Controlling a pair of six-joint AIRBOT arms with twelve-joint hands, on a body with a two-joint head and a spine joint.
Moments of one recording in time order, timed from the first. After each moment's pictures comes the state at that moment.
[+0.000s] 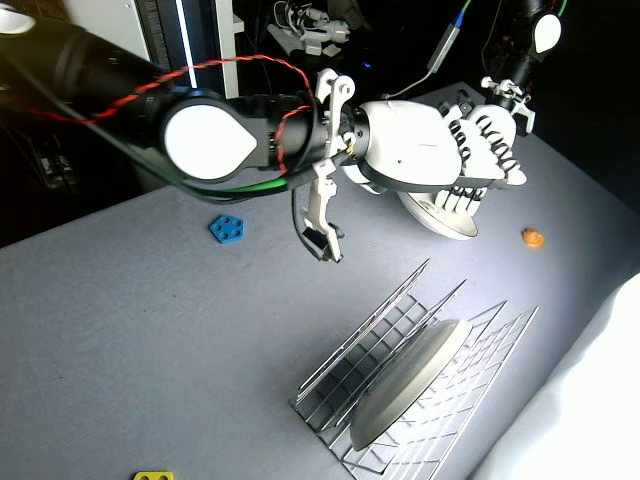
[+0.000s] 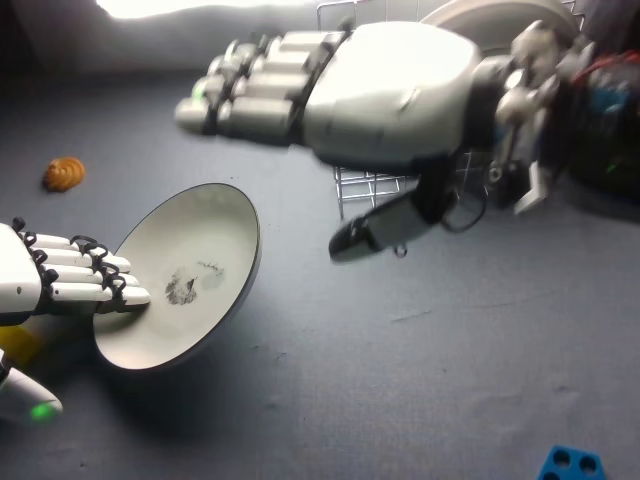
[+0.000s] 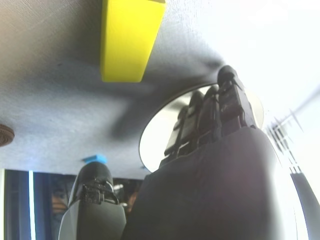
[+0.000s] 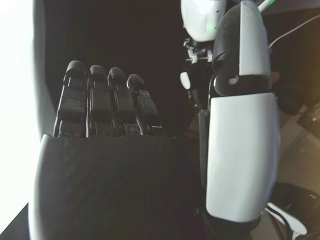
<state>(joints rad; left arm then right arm) 0.84 -0.92 1.47 1.38 -0.78 -0.24 -0.26 -1.23 1.08 -0.54 0.36 -0.65</state>
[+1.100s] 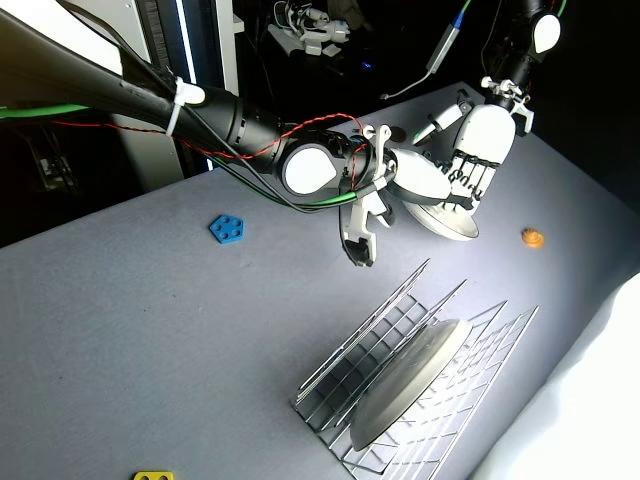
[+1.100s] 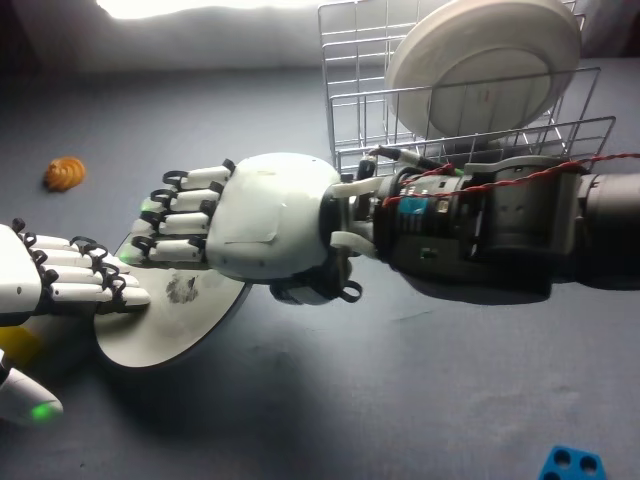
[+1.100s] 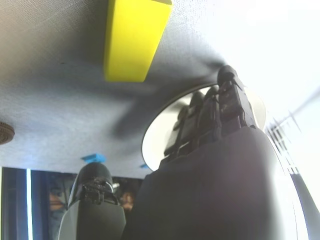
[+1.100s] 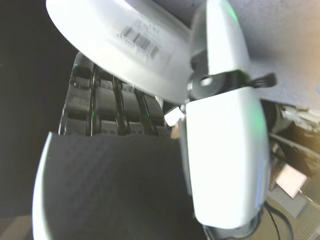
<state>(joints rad) 0.84 -0.92 1.47 1.39 -0.78 -0.25 -0.34 -1.57 1.31 -0.44 0.27 -0.94</state>
